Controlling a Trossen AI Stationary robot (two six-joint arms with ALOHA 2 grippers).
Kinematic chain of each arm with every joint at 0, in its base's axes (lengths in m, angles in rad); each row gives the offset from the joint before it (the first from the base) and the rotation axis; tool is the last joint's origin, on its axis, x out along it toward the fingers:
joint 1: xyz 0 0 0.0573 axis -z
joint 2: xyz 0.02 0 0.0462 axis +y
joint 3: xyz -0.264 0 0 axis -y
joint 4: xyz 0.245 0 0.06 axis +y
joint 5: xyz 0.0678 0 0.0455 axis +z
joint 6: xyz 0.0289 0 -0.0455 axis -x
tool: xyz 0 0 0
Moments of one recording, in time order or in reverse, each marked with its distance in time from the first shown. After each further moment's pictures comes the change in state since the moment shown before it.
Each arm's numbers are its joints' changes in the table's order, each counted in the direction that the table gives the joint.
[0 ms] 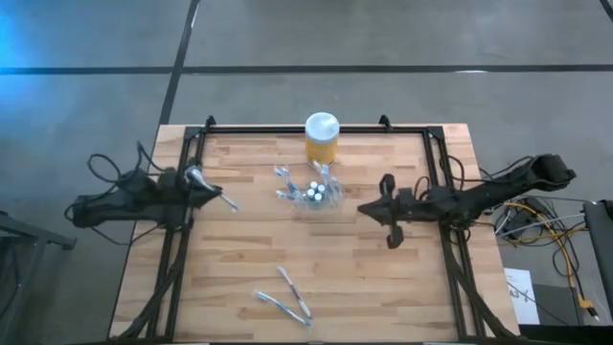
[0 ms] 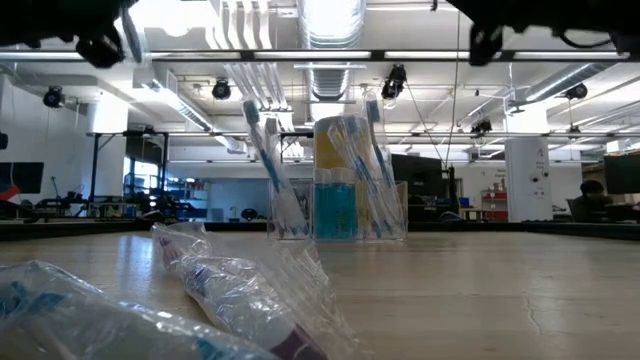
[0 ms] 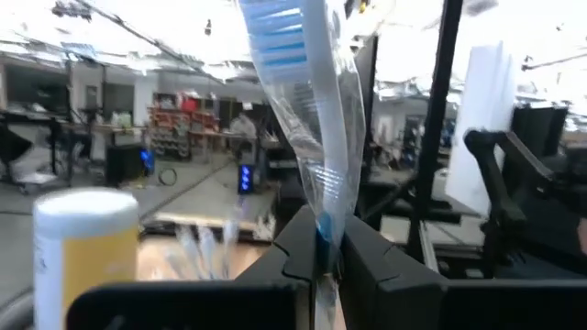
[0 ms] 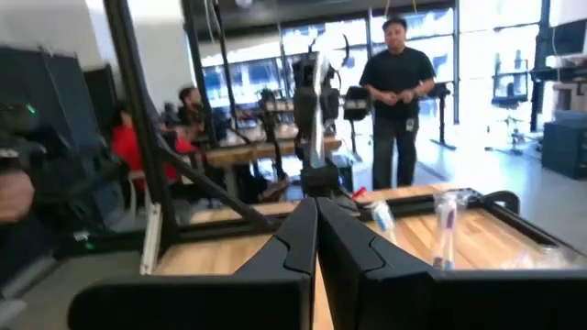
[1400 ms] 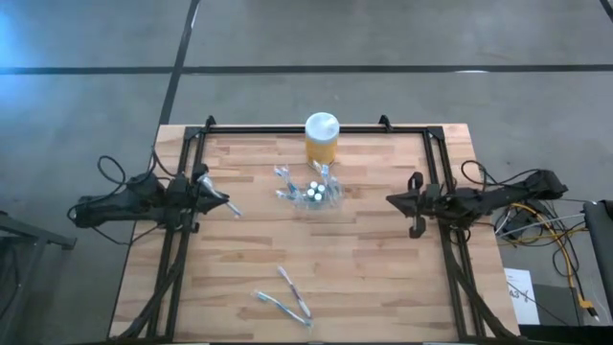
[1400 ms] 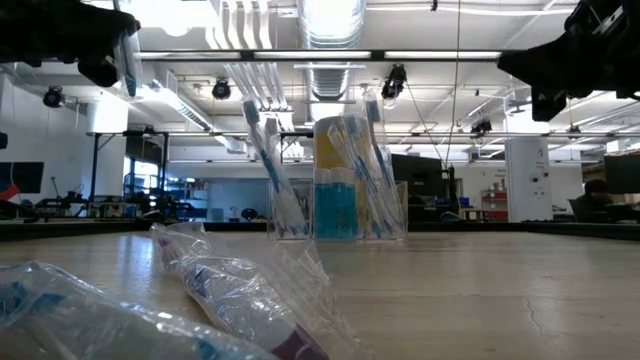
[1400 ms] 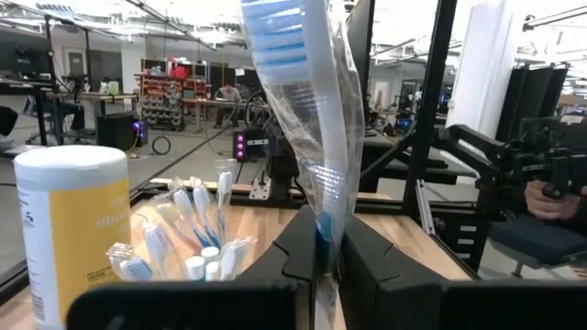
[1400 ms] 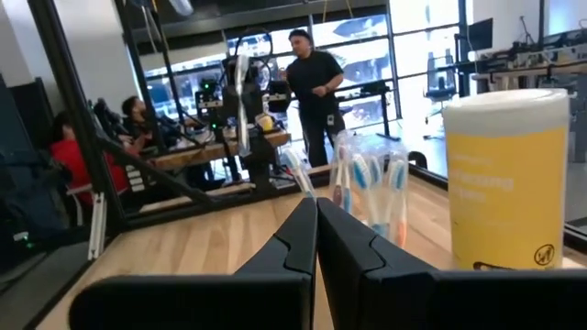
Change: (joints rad) left arm 0.000 -0.049 -0.060 0.069 -0.035 -0.019; right arm -0.009 -0.717 -0.351 0.374 -0.168 -0.034
